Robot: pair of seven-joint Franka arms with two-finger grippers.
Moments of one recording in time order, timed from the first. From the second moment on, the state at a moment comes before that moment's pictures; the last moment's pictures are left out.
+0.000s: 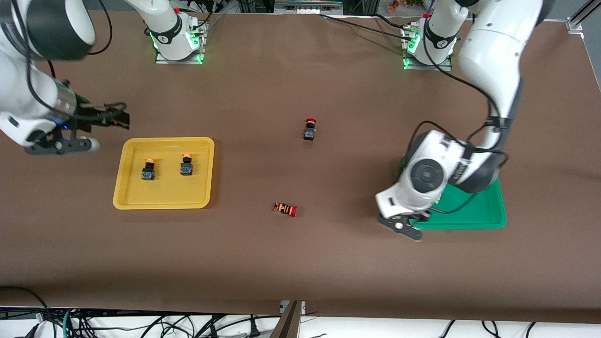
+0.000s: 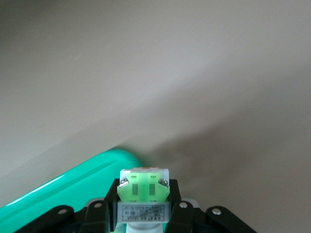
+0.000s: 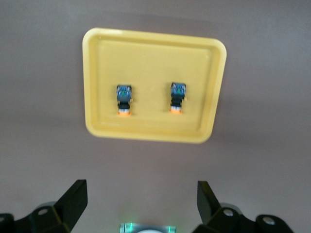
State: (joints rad) left arm -0.06 0.74 -0.27 -1.36 0.38 2.00 0.07; right arm 0.08 0.09 0.04 -1.60 -0.04 1.50 0.02
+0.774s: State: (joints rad) left arm 0.30 0.71 -0.28 -1.71 0.38 2.34 0.37; right arm 0.06 0.06 0.01 -1.45 -0.04 1.39 0.02
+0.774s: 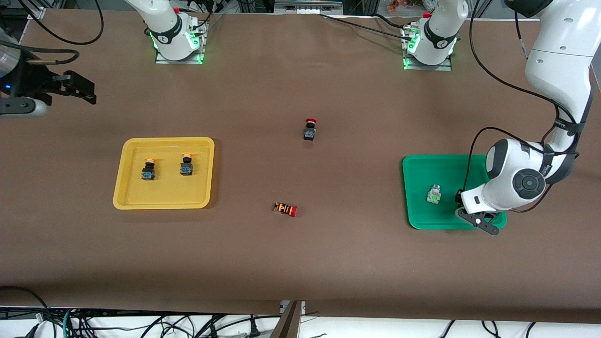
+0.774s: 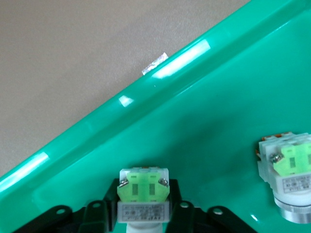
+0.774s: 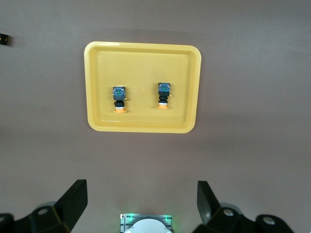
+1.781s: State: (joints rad) left arm 0.29 0.40 -0.55 -1.30 0.26 1.49 0.08; right arm 0.06 0.08 -0.02 -1.45 -0.05 1.36 -0.05
